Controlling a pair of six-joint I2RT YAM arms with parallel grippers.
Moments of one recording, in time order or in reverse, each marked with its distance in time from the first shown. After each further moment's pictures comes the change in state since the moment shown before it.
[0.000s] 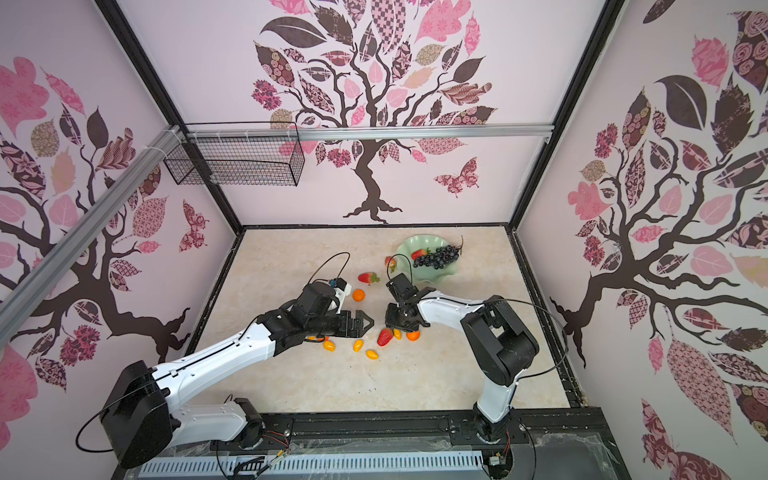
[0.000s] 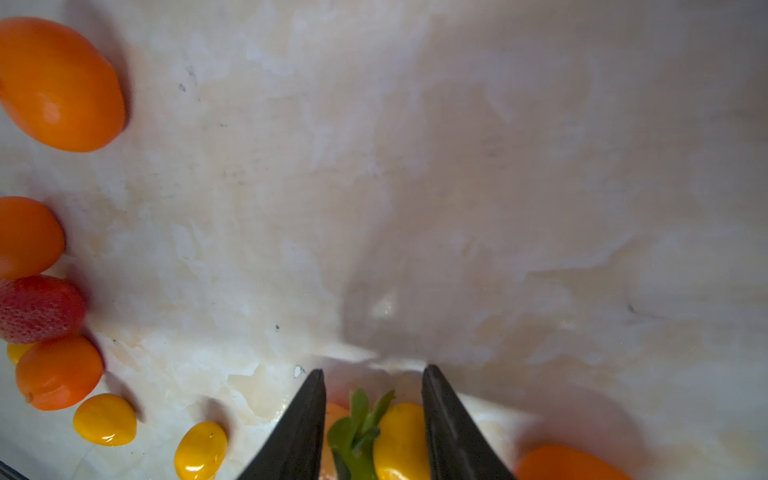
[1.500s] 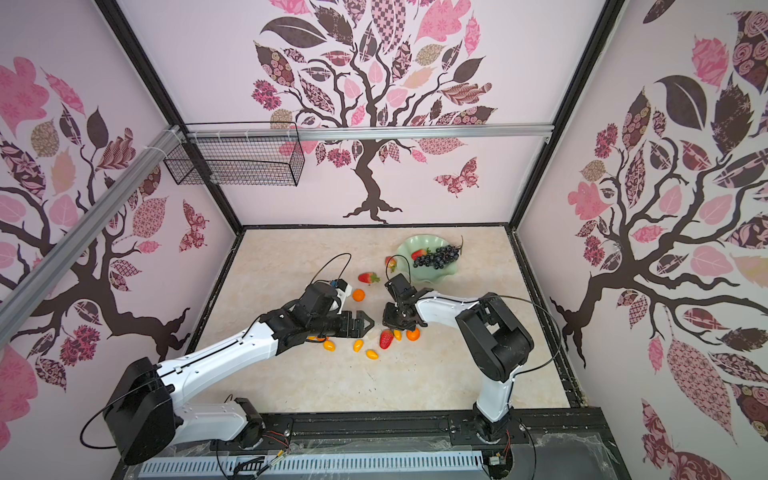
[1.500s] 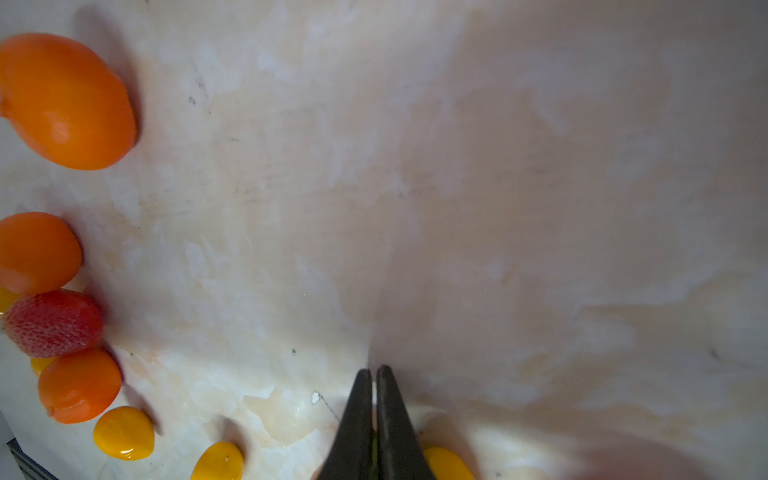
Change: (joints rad) left arm 0.000 0.021 0.000 0.000 -0.005 -0.009; right arm 0.001 0.031 0.001 0.060 -0.027 0.035
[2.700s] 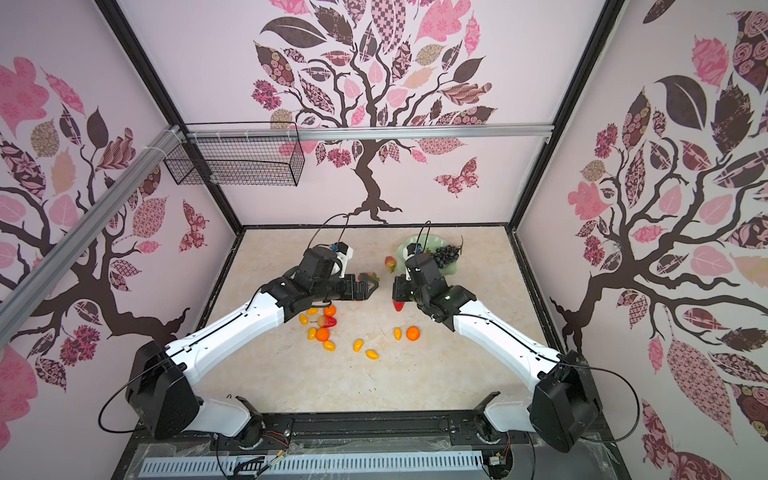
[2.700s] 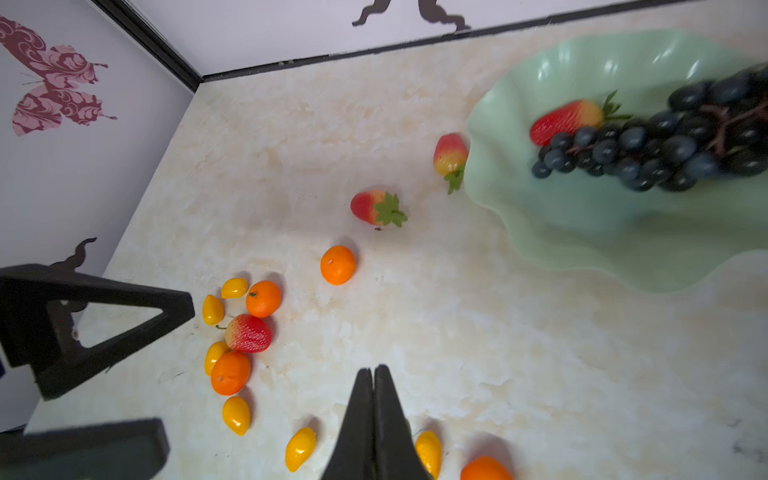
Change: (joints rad) left arm 0.119 0.167 0.349 -0.039 0.004 0.088; right arm -0.017 -0.477 0.014 0.043 0.248 -0.382
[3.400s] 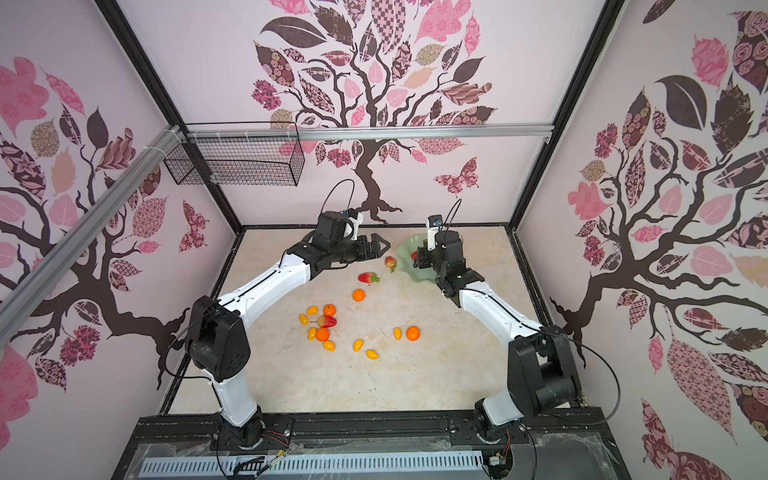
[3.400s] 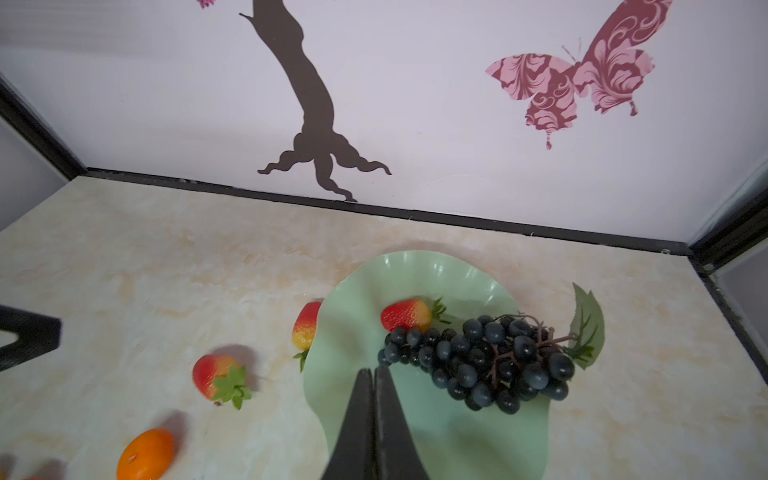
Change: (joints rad) left arm 0.109 0.385 0.412 0.070 0.114 -0.038; right arm -0.290 0.212 0.051 0.414 0.002 -0.376
